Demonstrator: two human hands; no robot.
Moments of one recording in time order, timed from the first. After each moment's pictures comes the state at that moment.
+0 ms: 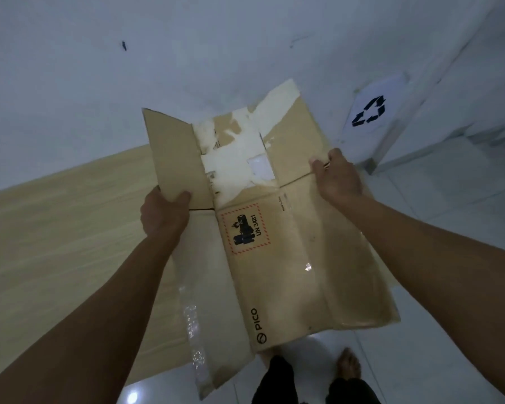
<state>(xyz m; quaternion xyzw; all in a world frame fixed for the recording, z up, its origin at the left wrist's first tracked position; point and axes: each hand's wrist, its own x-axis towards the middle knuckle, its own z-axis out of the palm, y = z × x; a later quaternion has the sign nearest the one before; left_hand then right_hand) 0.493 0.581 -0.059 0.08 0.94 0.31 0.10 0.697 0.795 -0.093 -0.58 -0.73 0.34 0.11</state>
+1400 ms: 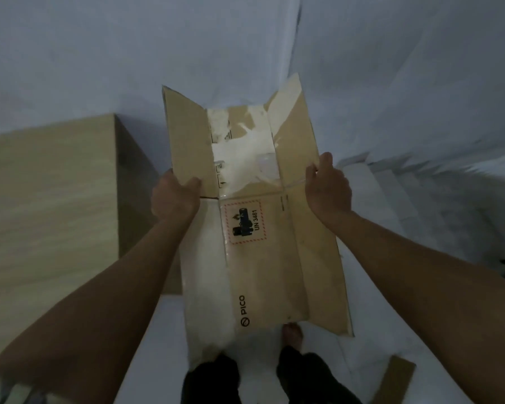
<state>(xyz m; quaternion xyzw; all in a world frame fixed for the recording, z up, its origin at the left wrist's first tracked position) 0.910 1.027 -0.108 0.12 0.93 0.33 0.13 1.110 1.193 -0.109 -0.56 -0.80 0.18 0.13</state>
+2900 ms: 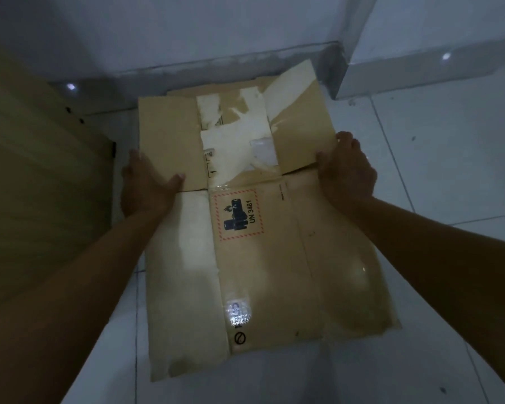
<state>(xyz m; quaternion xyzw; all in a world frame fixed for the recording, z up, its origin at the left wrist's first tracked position) 0.761 1.027 -0.861 0.10 0.95 0.28 0.13 0.991 1.271 -0.831 -0.52 -0.84 0.17 0.06</state>
